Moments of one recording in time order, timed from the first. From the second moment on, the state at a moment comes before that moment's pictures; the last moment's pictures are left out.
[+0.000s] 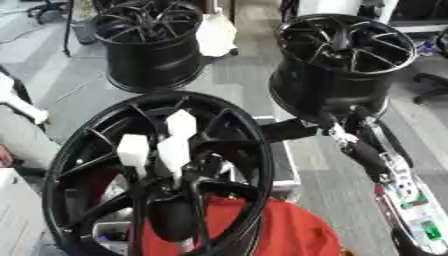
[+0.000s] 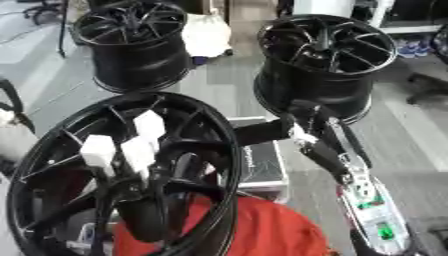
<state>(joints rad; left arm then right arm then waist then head) -0.49 1.01 -0.10 -1.18 -0.18 -0.55 -0.57 -0.20 -0.22 0.10 -1.62 0.02 -0.08 -0.01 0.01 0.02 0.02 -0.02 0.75</state>
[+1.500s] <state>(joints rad) -0.15 0.61 0.23 -1.30 -0.05 -0.51 -0.32 -0.21 -0.21 0.09 -1.62 0.02 -0.07 -0.02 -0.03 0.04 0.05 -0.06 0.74</state>
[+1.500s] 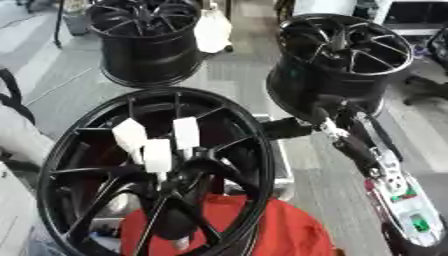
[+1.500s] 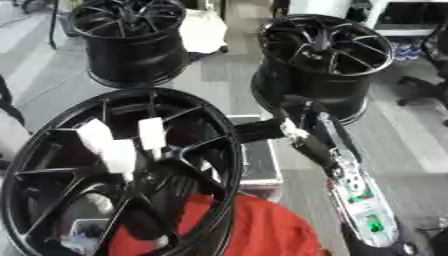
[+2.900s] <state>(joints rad) -0.13 0.24 0.36 -1.66 0.09 -0.11 -0.31 -0.21 -0.21 0.08 -1.63 0.02 -0.07 -0.02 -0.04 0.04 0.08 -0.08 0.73</state>
